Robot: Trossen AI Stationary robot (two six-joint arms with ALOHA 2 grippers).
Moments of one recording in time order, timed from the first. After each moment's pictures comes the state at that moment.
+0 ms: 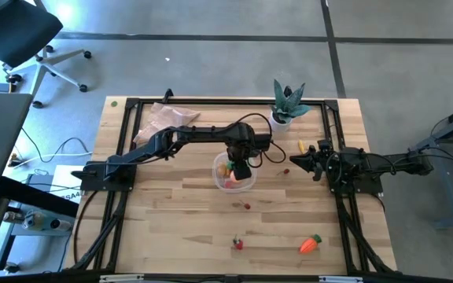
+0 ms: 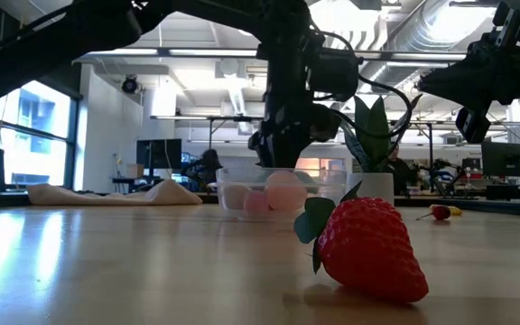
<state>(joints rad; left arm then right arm) 0.24 2.51 2.33 -1.41 0.05 -0.14 0.09 0.06 0.02 0.03 0.23 0.73</state>
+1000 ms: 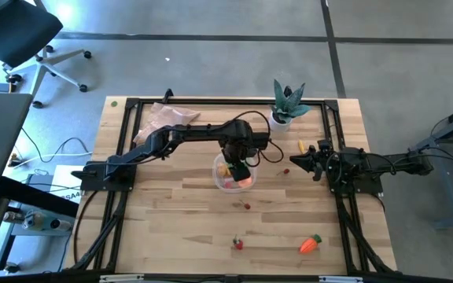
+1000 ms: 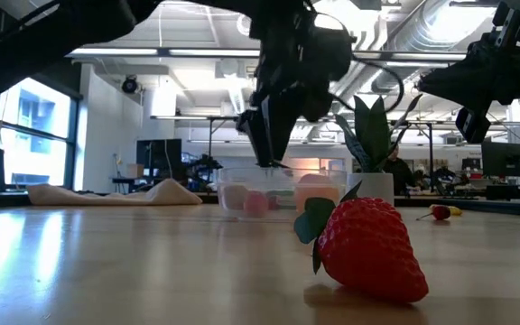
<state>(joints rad) 0.23 2.46 2.34 -1.52 0.17 -0.23 0.09 0.06 0.02 0.03 0.23 0.73</state>
